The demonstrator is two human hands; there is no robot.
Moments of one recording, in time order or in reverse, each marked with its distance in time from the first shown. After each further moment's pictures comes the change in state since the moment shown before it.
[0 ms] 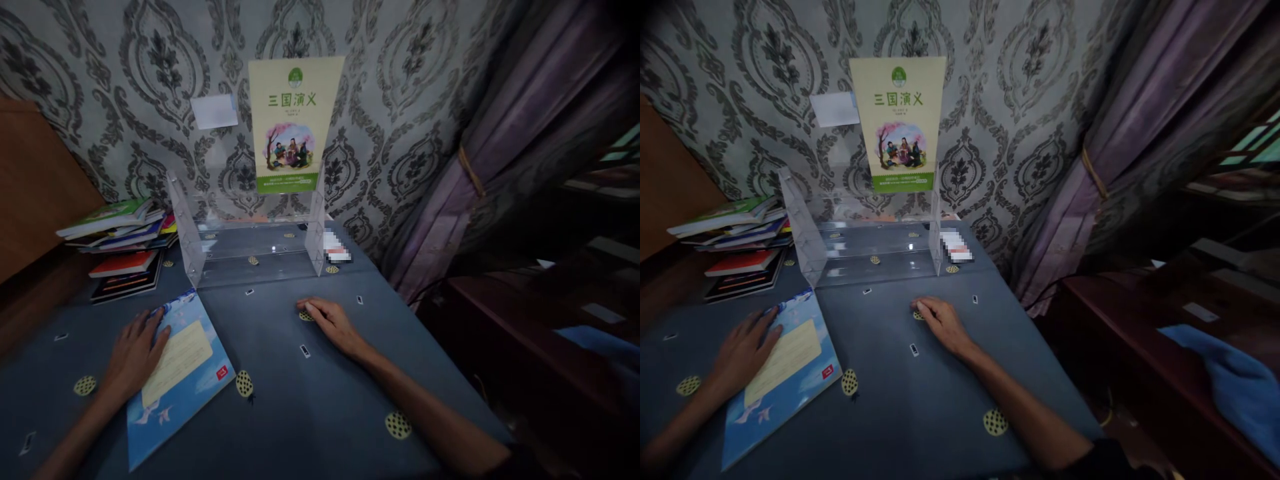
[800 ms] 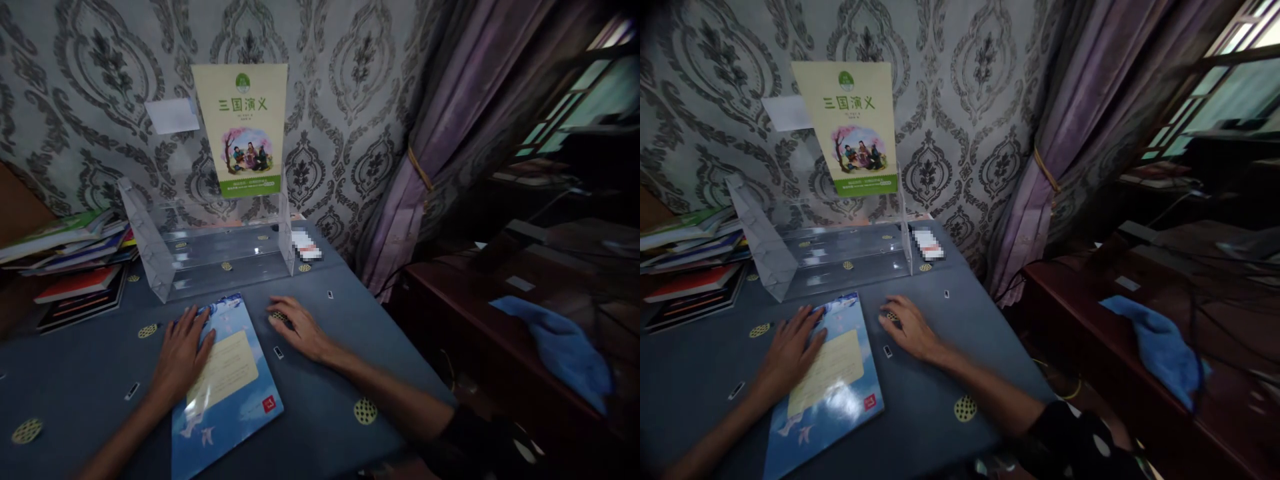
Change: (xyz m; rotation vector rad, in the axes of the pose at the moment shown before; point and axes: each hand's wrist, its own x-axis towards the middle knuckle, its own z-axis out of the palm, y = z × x) left_hand 0.012 0.136 0.015 -0.181 -0.073 0.239; right_hand -0.013 -0.004 0.008 -0.175 0.000 -0.117
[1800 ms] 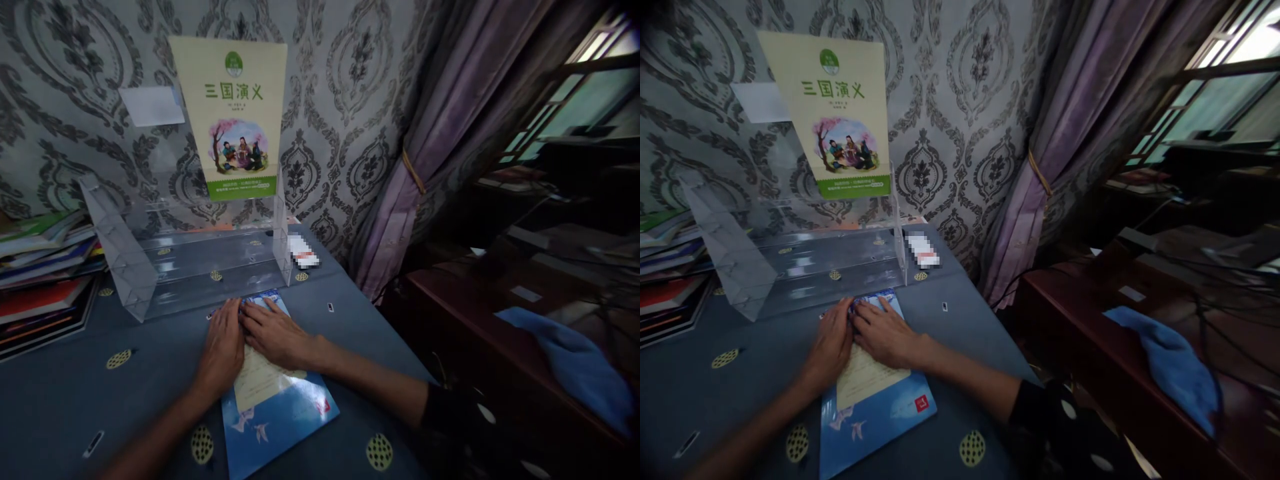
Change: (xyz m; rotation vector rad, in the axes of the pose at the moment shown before) left_hand 0.054 0.075 0.048 -0.349 0.174 0.188; right_hand 0.049 -0.005 0.011 -0.479 -0.343 -0.224
